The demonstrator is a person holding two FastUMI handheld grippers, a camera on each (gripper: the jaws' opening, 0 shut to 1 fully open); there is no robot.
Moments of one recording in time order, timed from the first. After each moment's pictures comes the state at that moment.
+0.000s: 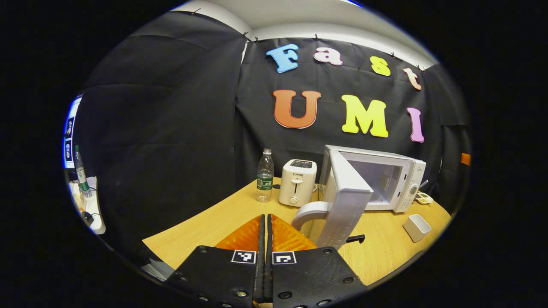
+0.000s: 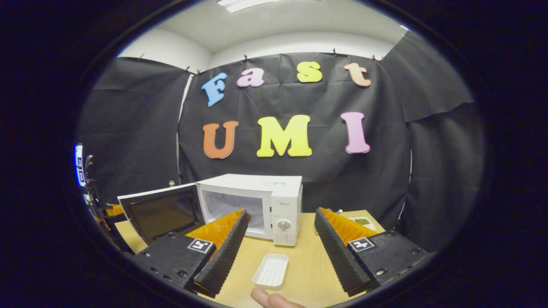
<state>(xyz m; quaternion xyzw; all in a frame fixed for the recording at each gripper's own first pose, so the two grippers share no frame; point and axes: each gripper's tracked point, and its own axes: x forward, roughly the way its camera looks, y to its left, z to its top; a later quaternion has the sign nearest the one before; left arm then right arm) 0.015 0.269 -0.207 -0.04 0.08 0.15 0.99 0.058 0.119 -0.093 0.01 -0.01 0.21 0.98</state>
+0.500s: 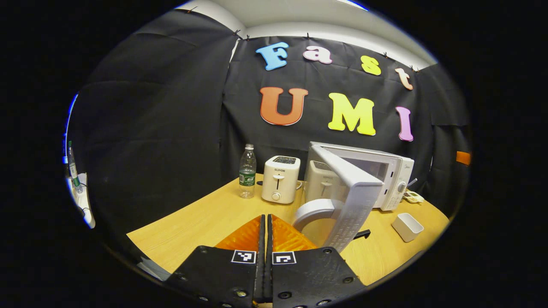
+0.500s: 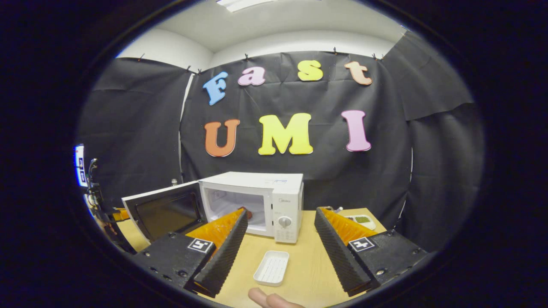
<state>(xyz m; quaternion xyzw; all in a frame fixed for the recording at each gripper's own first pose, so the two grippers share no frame) 0.025 0.226 -0.214 -0.05 0.07 0.10 0.99 0.051 0.110 -0.092 0.00 -0.01 0.21 0.98</state>
